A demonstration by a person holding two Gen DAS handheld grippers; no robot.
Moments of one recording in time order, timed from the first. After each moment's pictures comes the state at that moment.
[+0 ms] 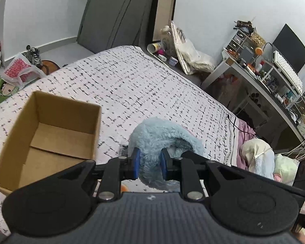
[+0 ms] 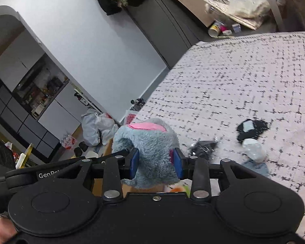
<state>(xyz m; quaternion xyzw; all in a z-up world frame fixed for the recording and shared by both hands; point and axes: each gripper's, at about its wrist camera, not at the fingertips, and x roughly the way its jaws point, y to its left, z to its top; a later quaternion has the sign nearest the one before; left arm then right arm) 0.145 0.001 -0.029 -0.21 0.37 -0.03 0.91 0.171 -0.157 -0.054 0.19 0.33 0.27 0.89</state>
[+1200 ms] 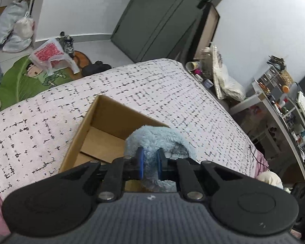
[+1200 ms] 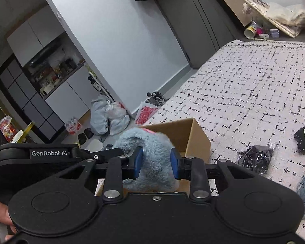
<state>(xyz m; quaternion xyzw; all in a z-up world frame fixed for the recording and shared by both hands) 0.140 0.120 -0.055 -0.29 0.36 0.04 0.89 0.180 -0.051 -0.076 0.13 0.31 0.31 0.89</state>
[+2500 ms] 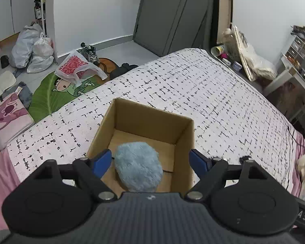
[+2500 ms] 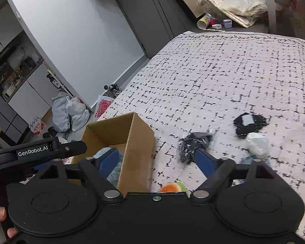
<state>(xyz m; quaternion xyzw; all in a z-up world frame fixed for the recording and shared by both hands) 0.158 0.080 -0.039 -0.17 0.41 0.12 0.89 0.175 -0.105 -0.061 0.11 0.37 0.19 0.90</state>
